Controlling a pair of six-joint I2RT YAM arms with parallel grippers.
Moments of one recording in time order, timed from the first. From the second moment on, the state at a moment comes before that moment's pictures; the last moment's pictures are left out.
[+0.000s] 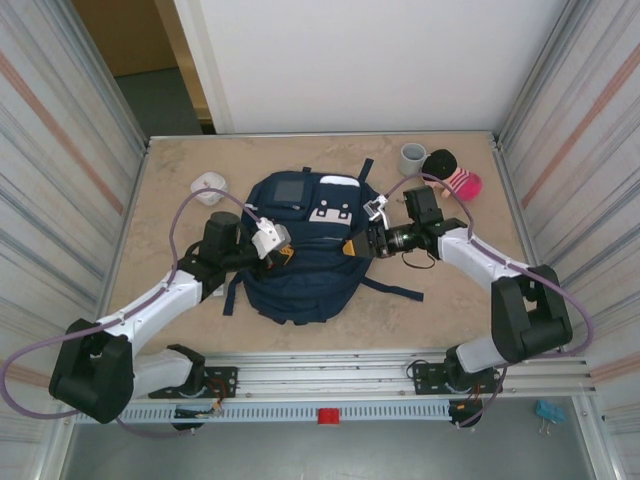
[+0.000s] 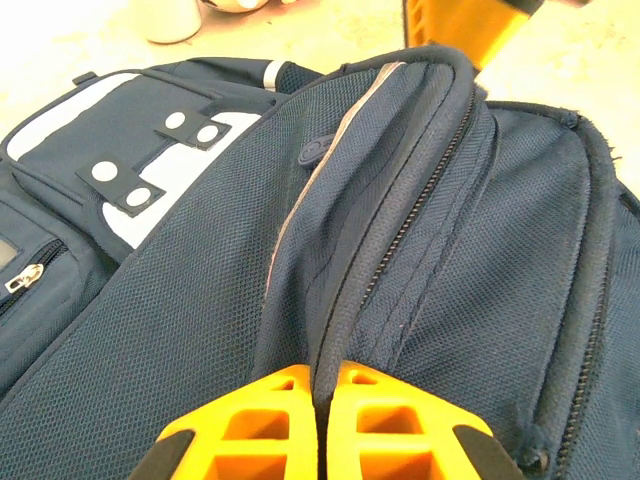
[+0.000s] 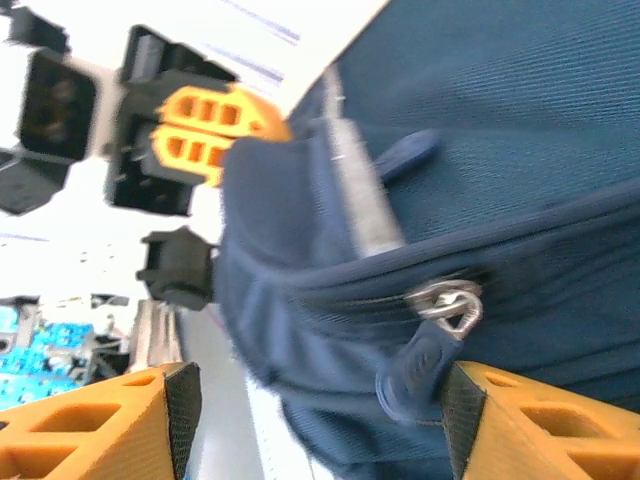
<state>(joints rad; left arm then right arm) -0.43 1.17 0.62 -0.03 0.58 0.44 0.33 1.45 0.88 -0.31 -1.11 0.25</state>
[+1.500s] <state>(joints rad) -0.43 1.18 0.62 -0.02 0.54 0.39 0.39 1.44 0.96 -0.45 -0.82 0.20</state>
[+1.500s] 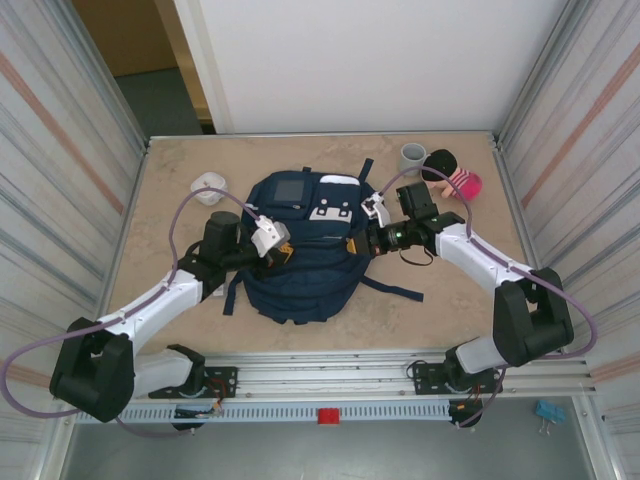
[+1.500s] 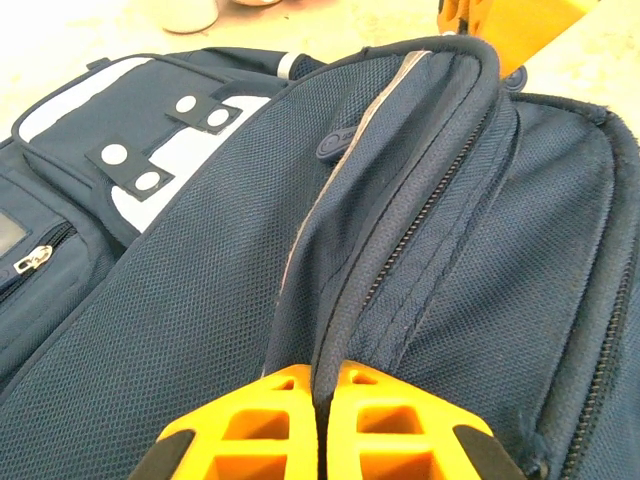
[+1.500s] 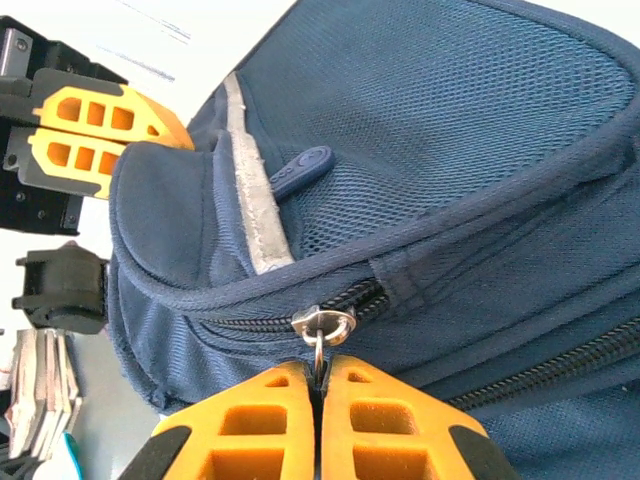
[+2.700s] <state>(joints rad) -0.55 1.23 0.68 0.02 0.37 0.41 0.49 1.25 0.73 0.03 -0.63 1.07</state>
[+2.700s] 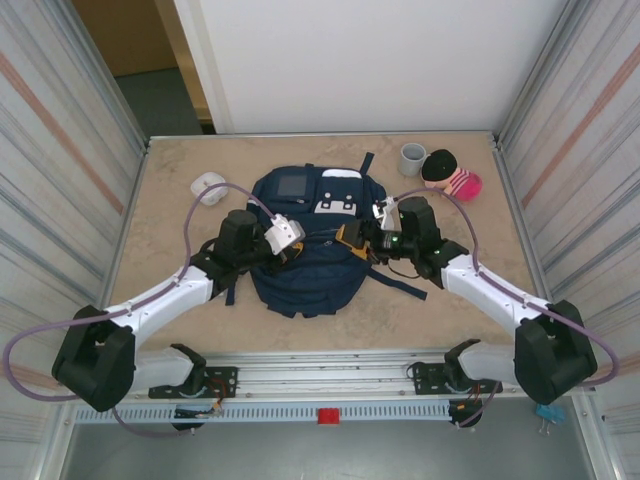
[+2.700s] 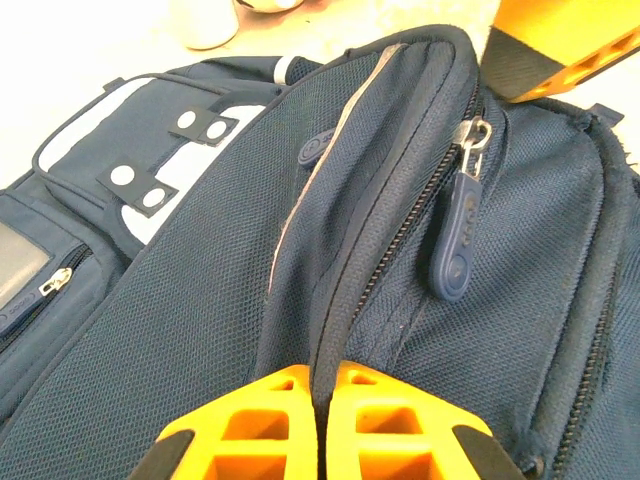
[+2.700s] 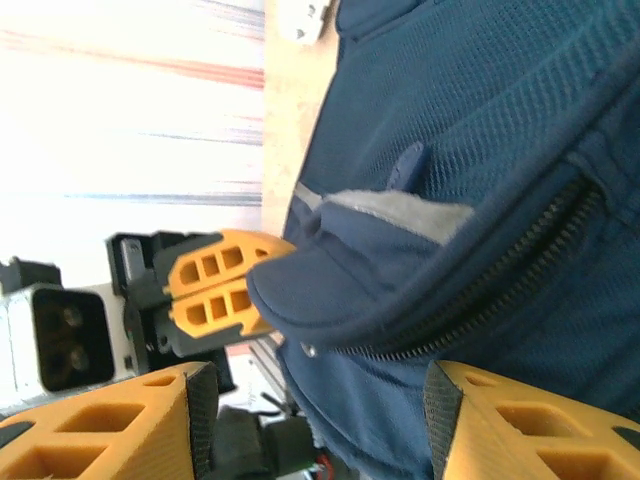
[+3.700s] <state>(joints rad) -0.69 0.99 0.75 -0.29 0.27 -0.17 0.50 1.37 0.70 0.25 -0.57 1.35</state>
